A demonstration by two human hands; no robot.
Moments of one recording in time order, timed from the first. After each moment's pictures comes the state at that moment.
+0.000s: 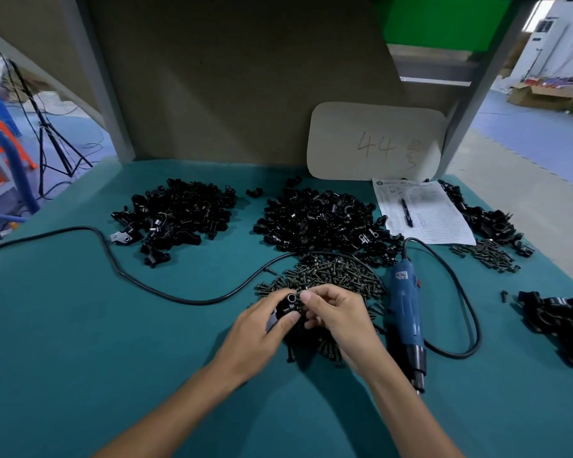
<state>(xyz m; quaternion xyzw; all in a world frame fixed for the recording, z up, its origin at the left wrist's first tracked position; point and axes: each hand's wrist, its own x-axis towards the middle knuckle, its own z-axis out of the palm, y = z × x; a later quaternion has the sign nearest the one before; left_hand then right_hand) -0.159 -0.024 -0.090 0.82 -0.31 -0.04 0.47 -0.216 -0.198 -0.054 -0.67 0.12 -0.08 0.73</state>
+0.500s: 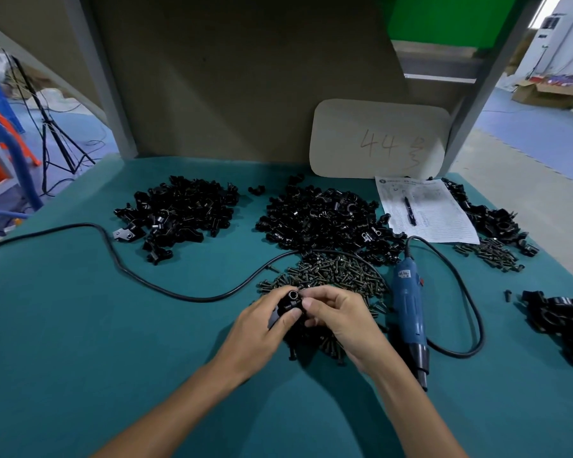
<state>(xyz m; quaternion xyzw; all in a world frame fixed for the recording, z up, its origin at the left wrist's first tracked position) -0.160 -0.025 -0.088 0.82 -0.31 -0.03 0.48 -0.215 -0.206 -0.064 -0.69 0.09 -0.04 0.72</state>
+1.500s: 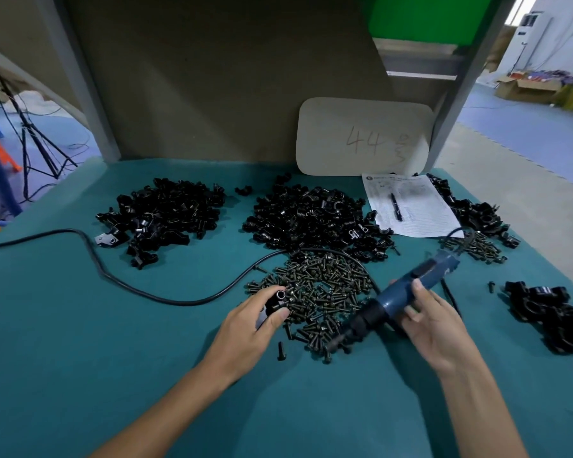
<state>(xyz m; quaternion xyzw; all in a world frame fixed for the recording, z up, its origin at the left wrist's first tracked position) -0.161 -0.026 -0.088 0.84 -0.29 -0.04 0.45 -0.272 -0.323 -0.060 -0.46 0.25 -0.18 0.83</state>
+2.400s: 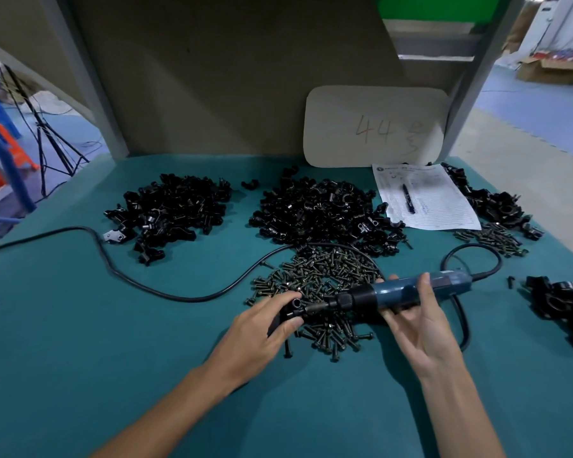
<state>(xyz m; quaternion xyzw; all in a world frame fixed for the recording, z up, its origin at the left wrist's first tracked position) -0.162 -0.025 -0.095 0.85 -0.34 -0.06 0.39 -0.256 -0.284 -0.065 -0.29 0.25 -0.22 0.90</state>
